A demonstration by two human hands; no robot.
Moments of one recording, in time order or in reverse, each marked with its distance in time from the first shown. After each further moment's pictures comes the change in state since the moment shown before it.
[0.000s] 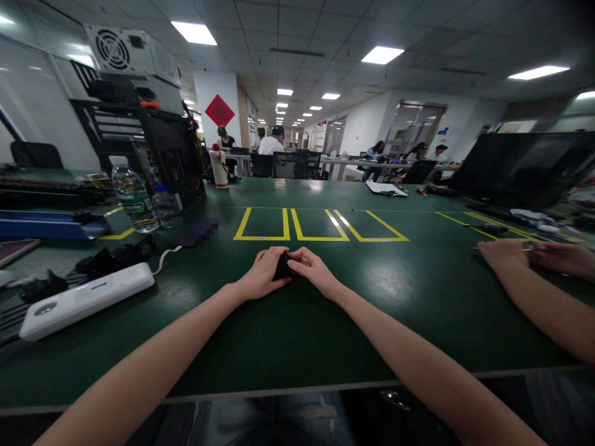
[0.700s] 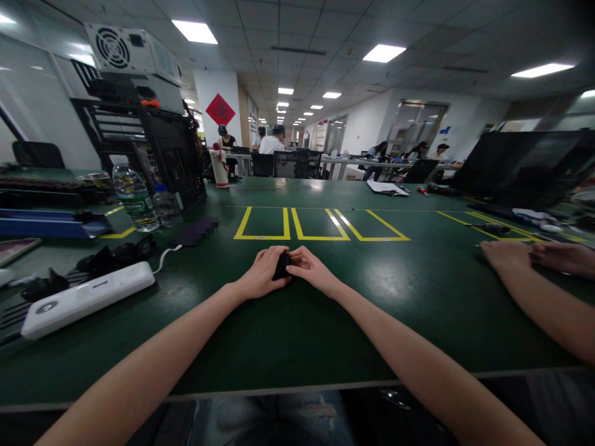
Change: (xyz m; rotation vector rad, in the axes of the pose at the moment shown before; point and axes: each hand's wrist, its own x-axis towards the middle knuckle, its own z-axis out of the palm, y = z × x) left_hand -0.001 0.001 -0.002 0.001 -0.006 0.002; right_hand -0.001 0.001 -0.003 -0.064 -0.080 0.012
